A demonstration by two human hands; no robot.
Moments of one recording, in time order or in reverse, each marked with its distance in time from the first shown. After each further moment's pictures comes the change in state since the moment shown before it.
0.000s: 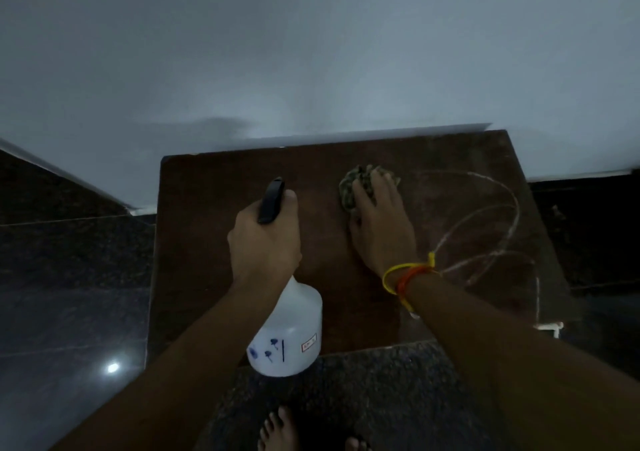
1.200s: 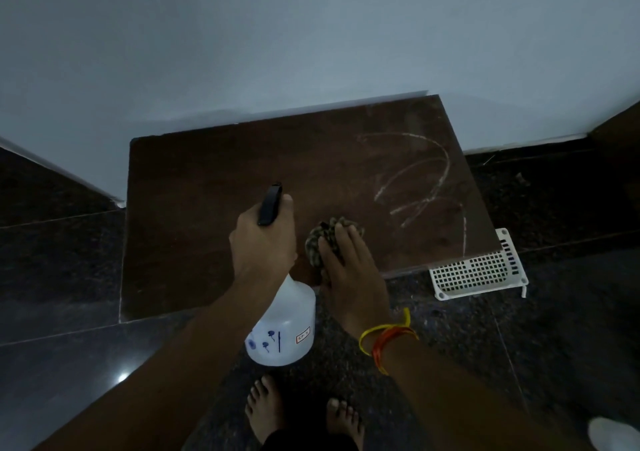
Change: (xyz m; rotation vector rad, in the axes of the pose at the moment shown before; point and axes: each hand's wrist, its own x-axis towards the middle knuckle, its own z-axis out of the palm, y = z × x) left_hand -0.098 -0.029 0.043 0.122 -0.008 0.072; right_hand -0.173 0.013 -0.014 0.056 -0.052 -0.074
